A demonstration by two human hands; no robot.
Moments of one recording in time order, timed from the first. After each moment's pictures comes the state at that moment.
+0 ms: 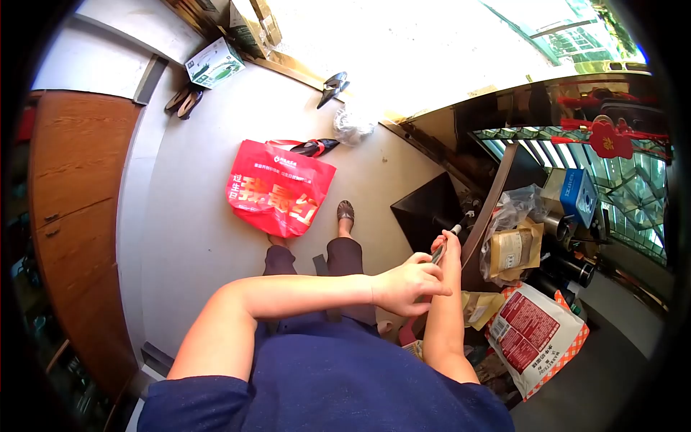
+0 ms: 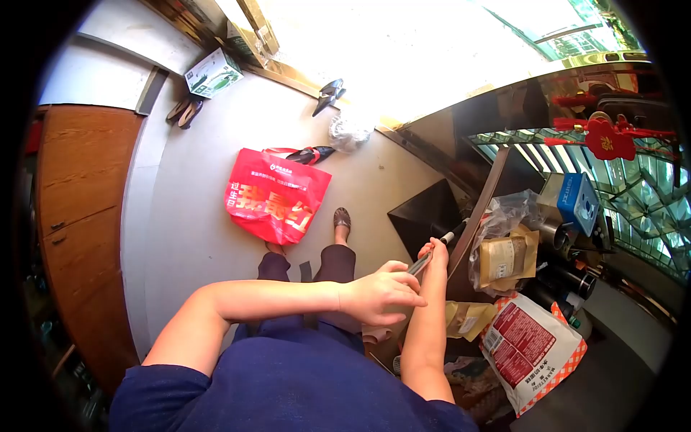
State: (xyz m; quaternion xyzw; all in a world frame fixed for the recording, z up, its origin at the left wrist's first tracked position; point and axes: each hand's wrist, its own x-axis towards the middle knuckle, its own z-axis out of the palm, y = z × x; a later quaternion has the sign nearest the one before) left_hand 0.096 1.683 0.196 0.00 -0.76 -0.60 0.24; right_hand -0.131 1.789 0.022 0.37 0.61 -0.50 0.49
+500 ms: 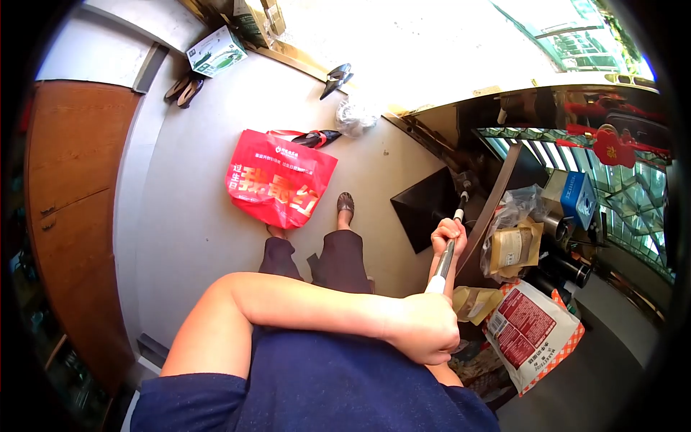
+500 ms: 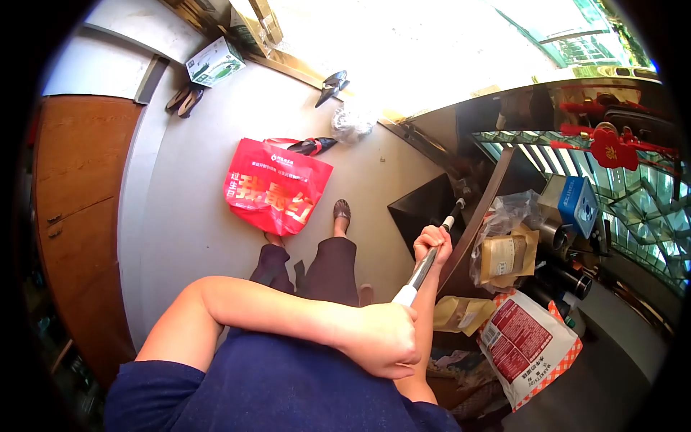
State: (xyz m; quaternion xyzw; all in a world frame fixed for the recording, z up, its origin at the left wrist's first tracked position) left_hand 0.111 1.668 0.286 -0.10 -0.76 -0.62 0.17; right_hand -0.078 1.751 0.094 0.32 0.13 -0.76 0.55
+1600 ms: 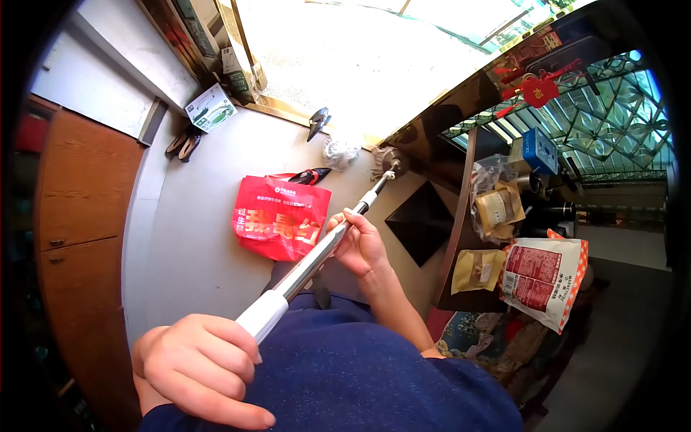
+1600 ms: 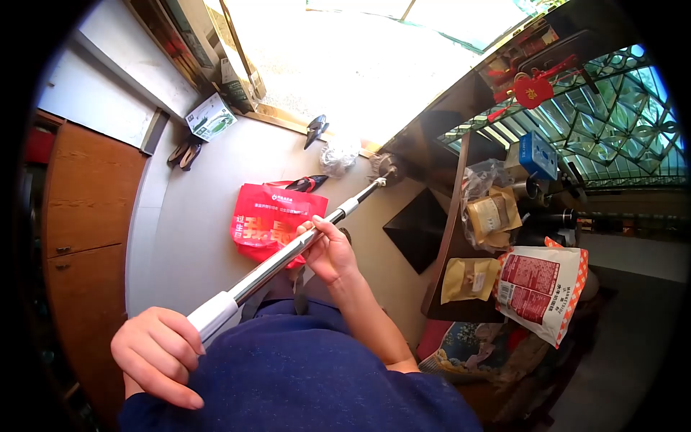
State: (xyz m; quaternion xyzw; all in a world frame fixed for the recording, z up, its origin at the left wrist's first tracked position) left_hand 0.370 1.643 0.453 -0.11 -0.75 -0.61 0.24; right_hand 0.163 1.709 0.244 0.21 0.26 -0.61 0.72
